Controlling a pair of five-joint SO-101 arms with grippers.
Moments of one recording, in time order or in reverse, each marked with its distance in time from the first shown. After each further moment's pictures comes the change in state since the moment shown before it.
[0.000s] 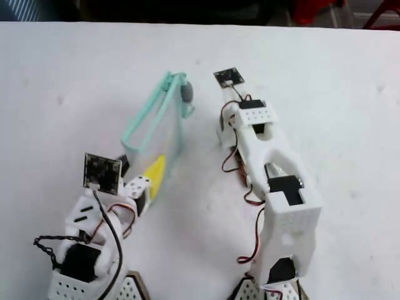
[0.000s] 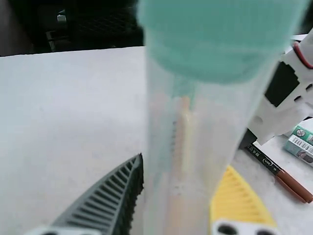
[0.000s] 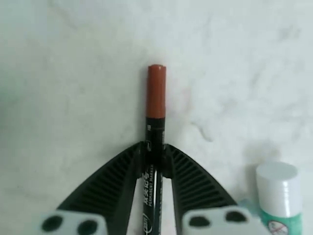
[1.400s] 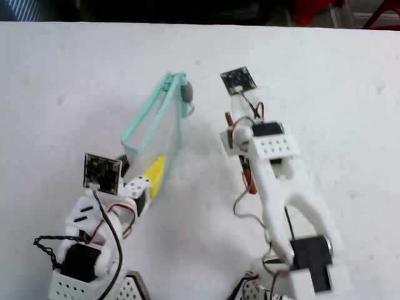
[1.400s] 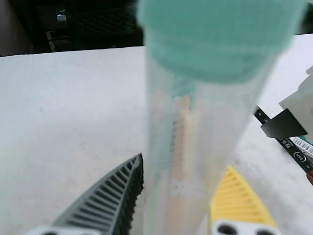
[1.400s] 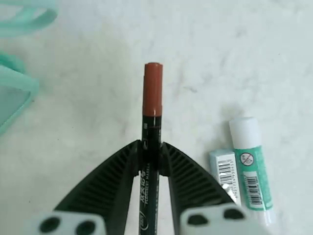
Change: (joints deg) left arm 0.0 0.0 0.0 0.0 0.0; right arm -0.3 -36.0 28.5 -7.5 0.0
